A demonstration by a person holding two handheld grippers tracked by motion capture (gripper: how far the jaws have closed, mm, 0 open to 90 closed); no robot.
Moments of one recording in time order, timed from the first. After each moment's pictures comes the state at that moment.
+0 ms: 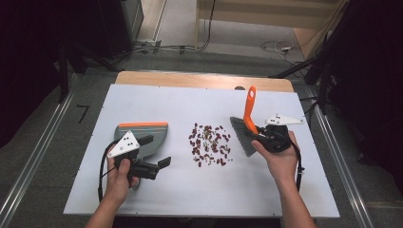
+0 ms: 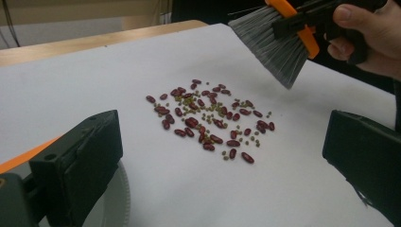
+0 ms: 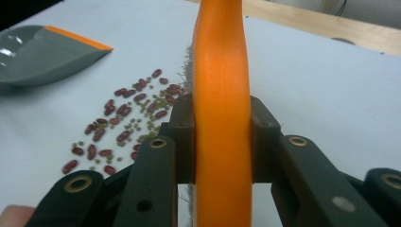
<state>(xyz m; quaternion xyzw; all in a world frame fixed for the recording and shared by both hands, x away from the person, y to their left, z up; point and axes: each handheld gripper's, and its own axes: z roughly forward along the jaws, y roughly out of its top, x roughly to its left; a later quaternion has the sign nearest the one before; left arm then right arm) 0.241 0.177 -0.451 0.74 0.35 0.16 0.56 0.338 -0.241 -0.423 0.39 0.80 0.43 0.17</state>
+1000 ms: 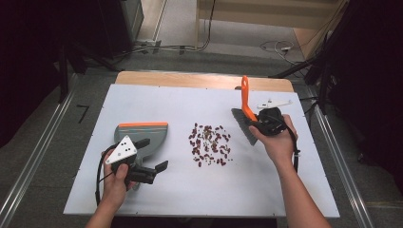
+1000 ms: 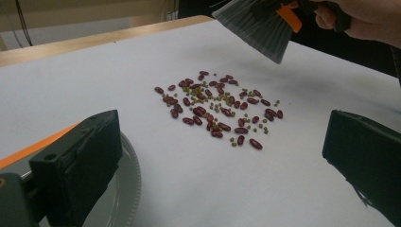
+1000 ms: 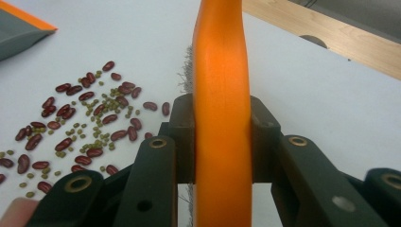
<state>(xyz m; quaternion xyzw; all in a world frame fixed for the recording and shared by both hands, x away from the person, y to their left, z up) 0.231 0.181 -0.458 0.74 0.35 0.18 0.55 0.386 -0.227 -0.410 0.39 0.83 0.35 0.19</state>
